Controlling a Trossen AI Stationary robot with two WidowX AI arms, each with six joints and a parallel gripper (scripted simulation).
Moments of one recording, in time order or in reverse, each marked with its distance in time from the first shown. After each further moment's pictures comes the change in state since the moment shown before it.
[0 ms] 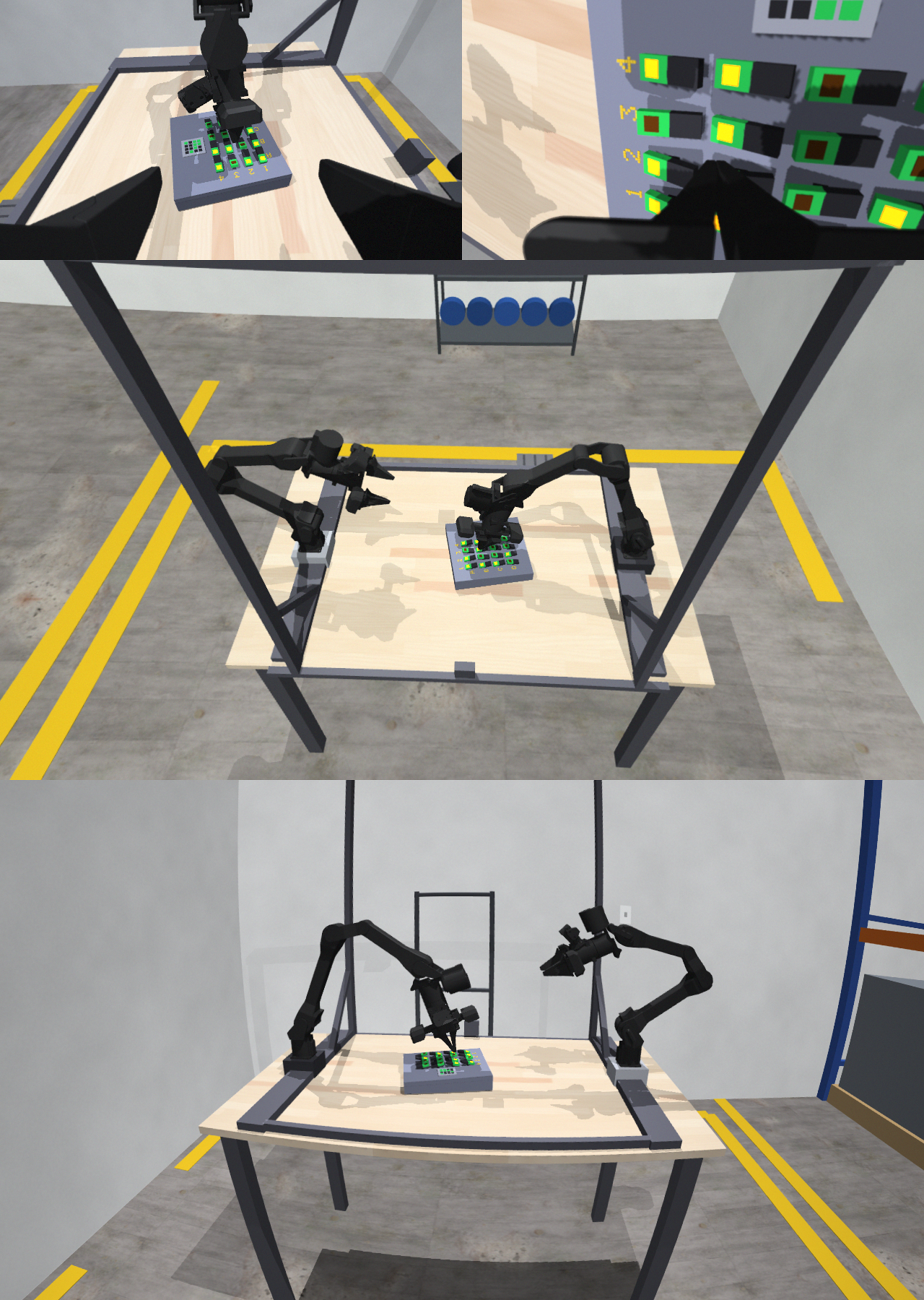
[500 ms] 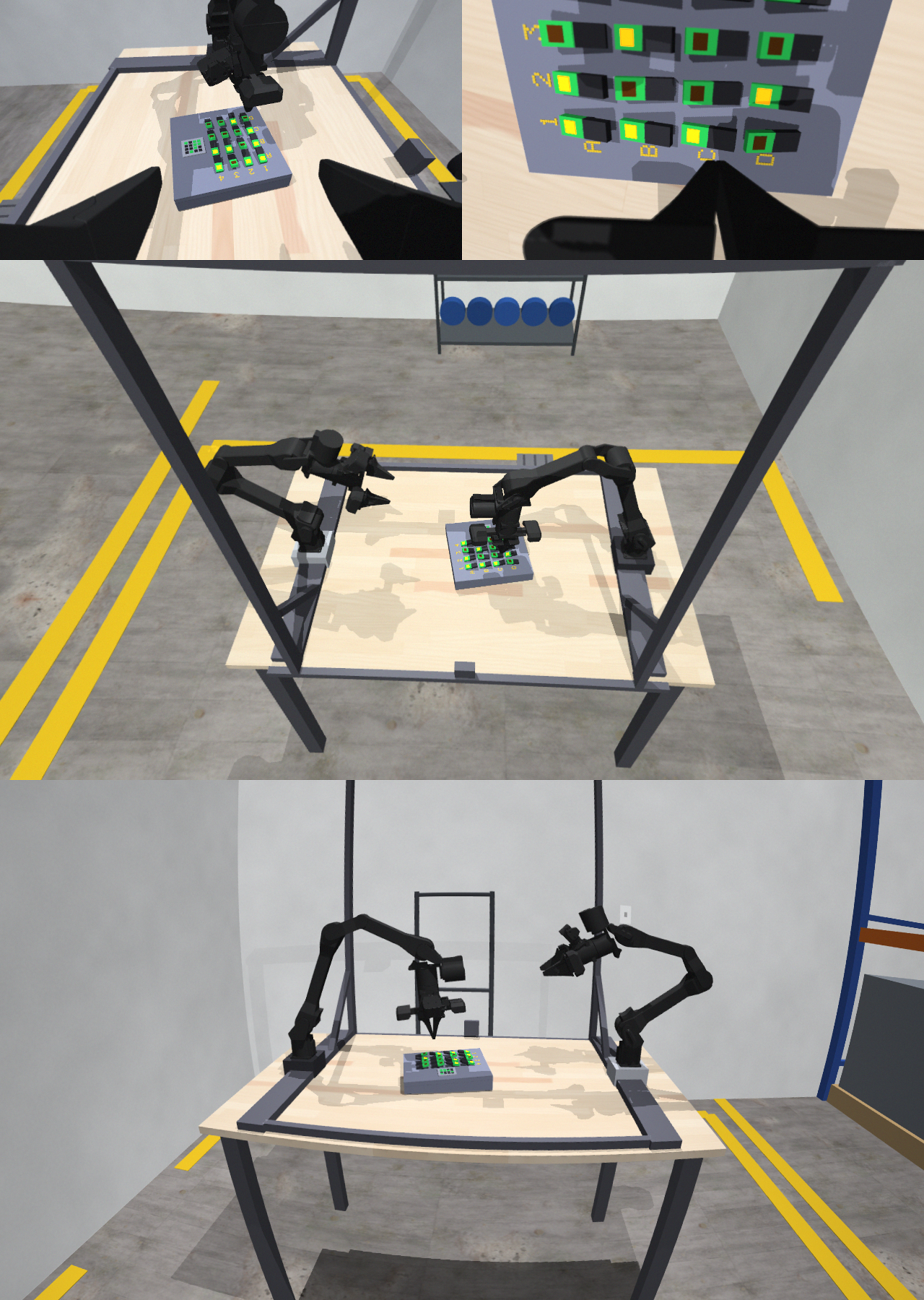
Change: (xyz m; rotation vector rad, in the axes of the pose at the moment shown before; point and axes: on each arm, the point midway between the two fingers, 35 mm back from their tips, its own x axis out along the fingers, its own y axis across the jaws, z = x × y) left arm 0.000 0.000 0.000 0.000 0.000 0.000; right arm -0.041 -0.033 -0.042 -0.009 0.001 -0.255
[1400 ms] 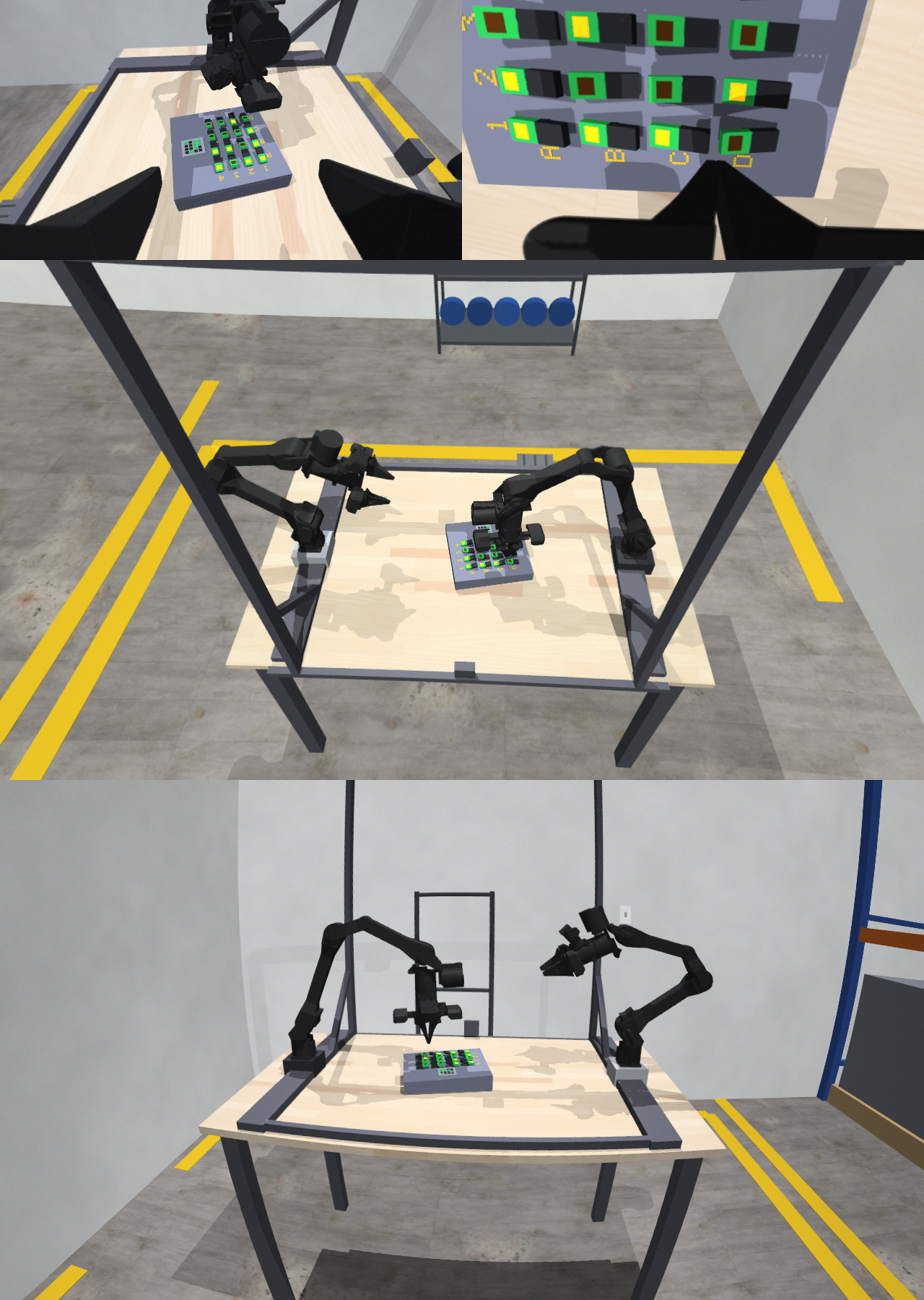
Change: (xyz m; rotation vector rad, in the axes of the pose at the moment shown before) left arm 0.000 0.000 0.000 0.000 0.000 0.000; right arm 0.013 -0.013 -0.005 0.002 -0.007 -0.064
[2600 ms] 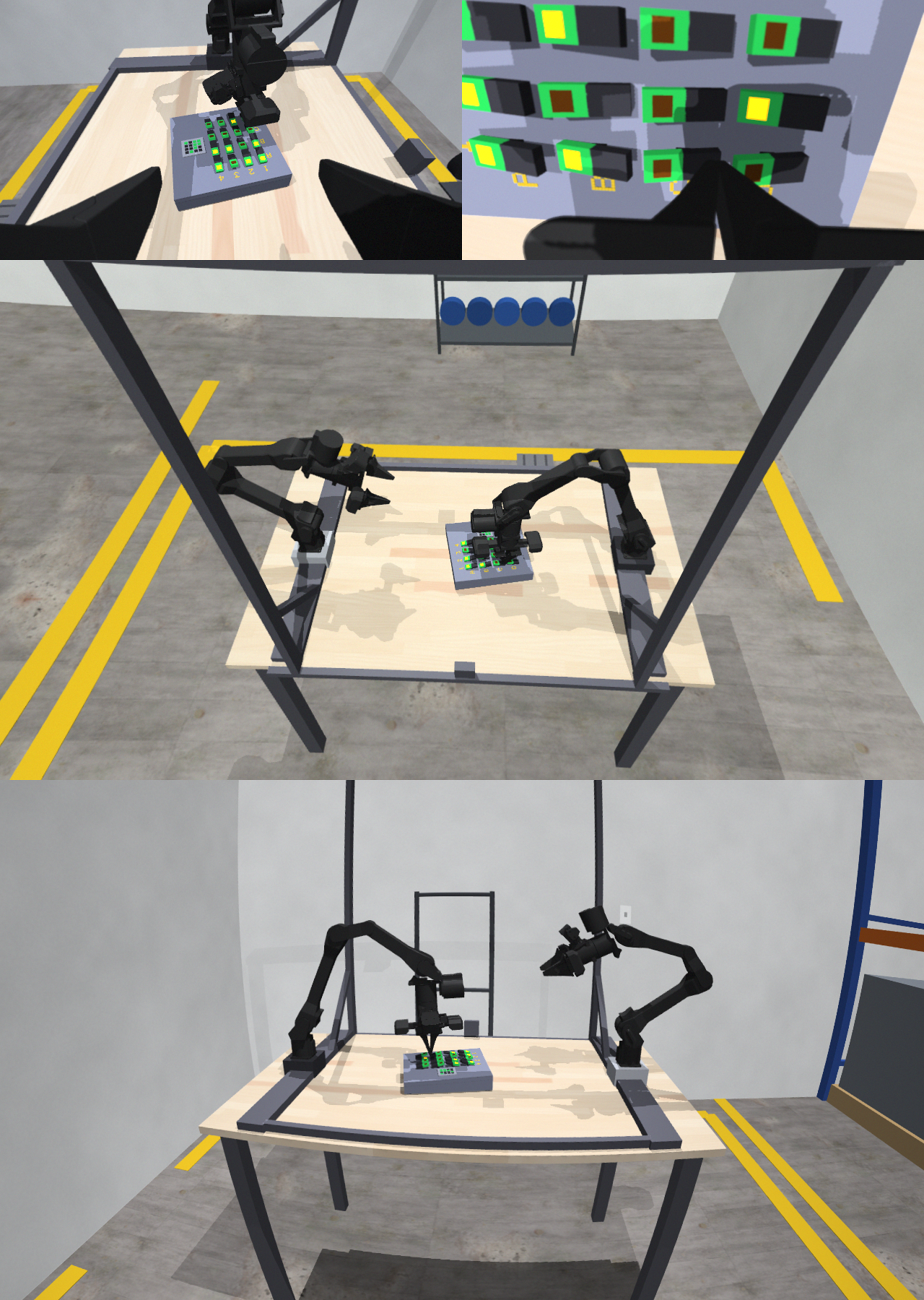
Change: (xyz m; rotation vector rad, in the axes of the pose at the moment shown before) left arm 0.000 0.000 0.000 0.000 0.000 0.000; right arm 0.031 0.002 0.000 0.000 -0.001 0.017
